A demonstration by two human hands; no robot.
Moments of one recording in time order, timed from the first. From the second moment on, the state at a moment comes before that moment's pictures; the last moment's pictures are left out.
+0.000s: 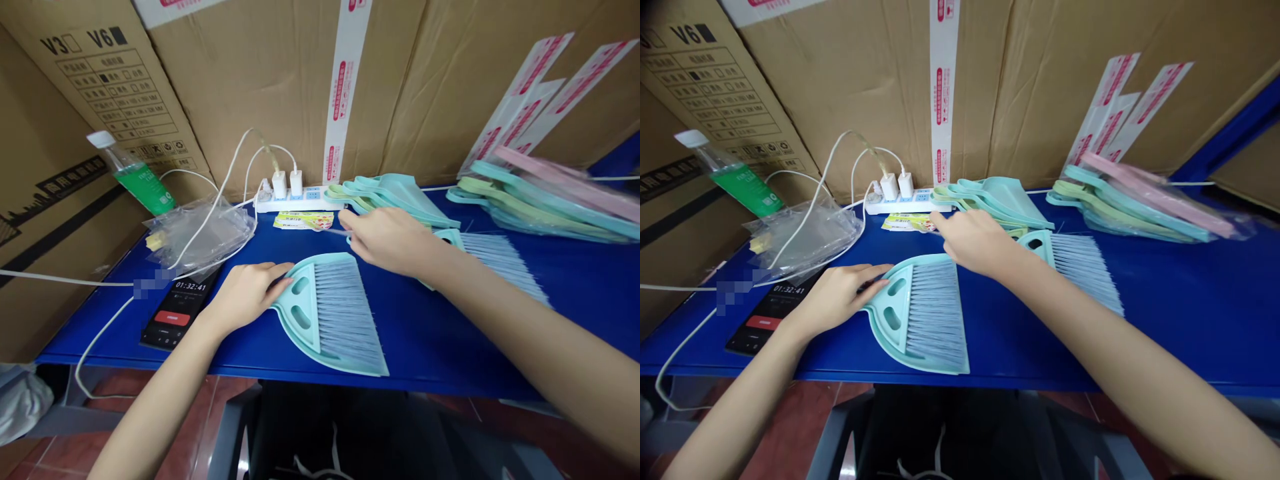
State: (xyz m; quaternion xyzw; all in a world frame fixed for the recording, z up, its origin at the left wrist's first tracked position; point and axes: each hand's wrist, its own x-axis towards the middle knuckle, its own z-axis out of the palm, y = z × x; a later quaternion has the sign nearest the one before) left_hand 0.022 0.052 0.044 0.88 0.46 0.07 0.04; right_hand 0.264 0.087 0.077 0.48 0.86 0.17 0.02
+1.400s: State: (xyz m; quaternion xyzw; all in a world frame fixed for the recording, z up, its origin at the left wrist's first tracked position) left_hand 0.022 0.052 0.048 0.86 0.49 0.10 0.10; right_hand 0.291 0.032 0.033 0.37 0.91 -0.09 -0.15
